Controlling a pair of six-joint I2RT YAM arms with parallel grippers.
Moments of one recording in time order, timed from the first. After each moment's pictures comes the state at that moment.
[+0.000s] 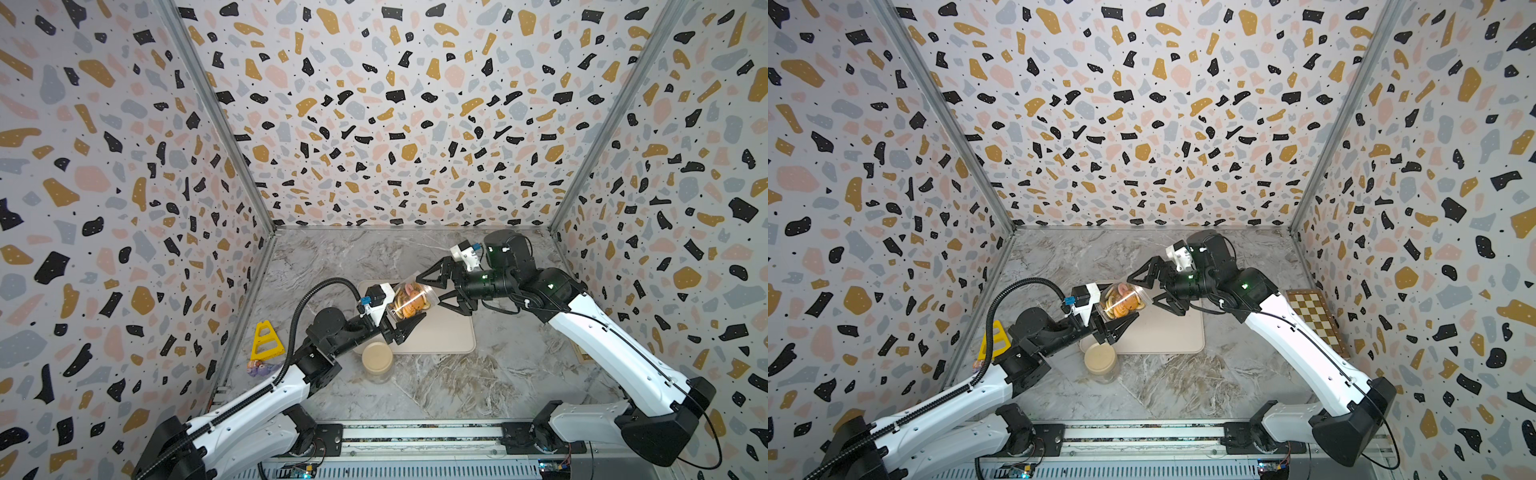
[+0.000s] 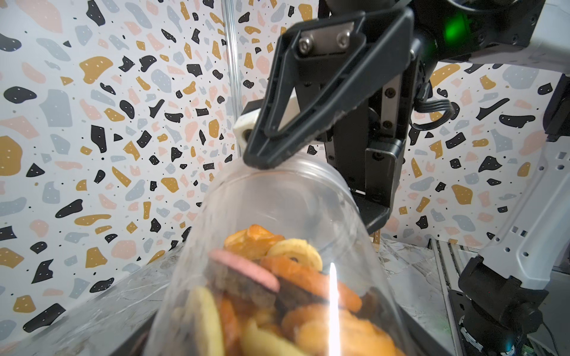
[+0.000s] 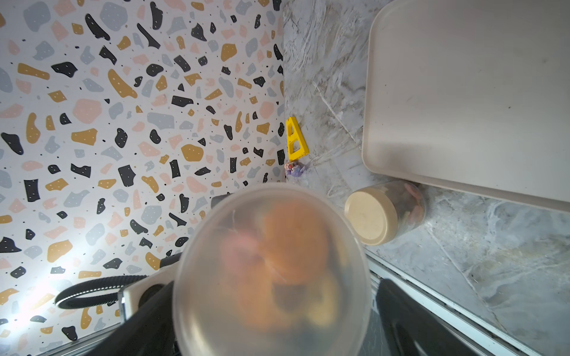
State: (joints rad) left arm -0.73 0.93 0.52 0.56 0.36 -0.01; right arm 0.71 1.29 1.42 -0.70 -0.59 1.11
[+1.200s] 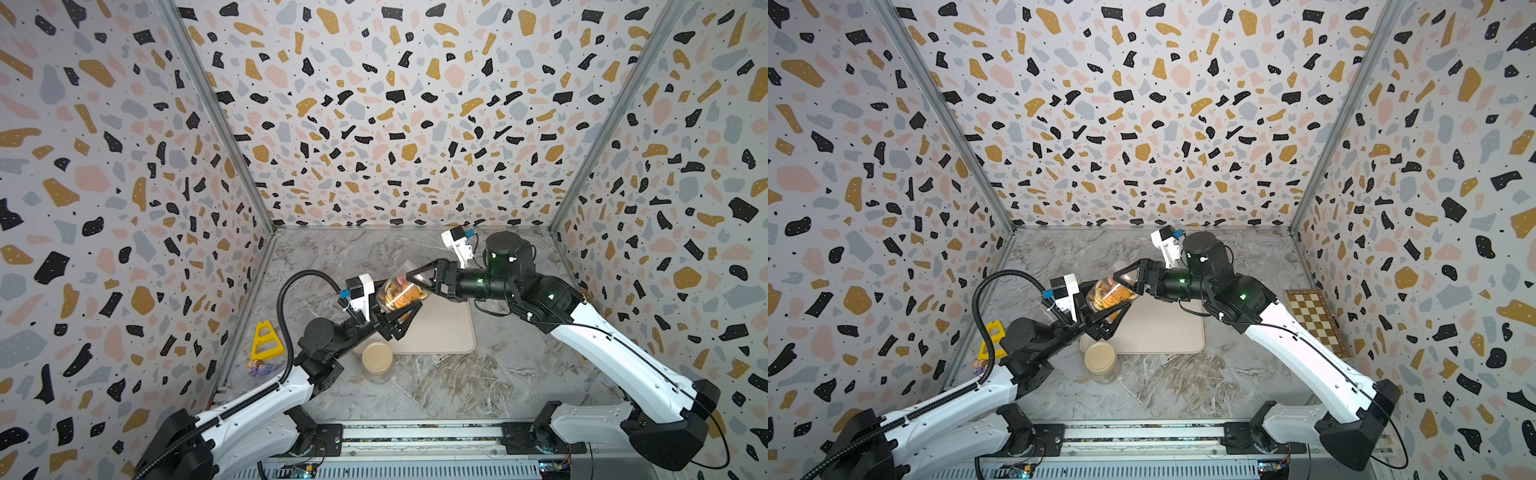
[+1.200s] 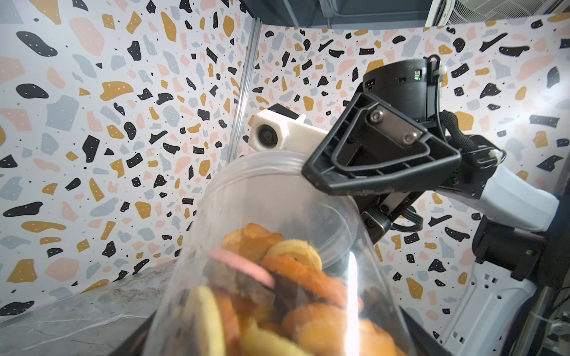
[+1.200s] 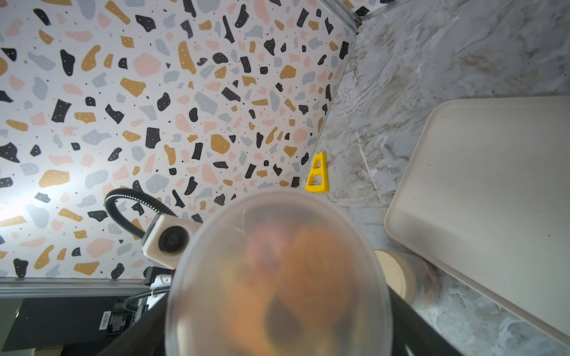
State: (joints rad) left arm -0.73 0.96 0.46 0.91 0.31 -0.41; right arm 0.79 1.25 1.41 -0.48 -0.50 0.86
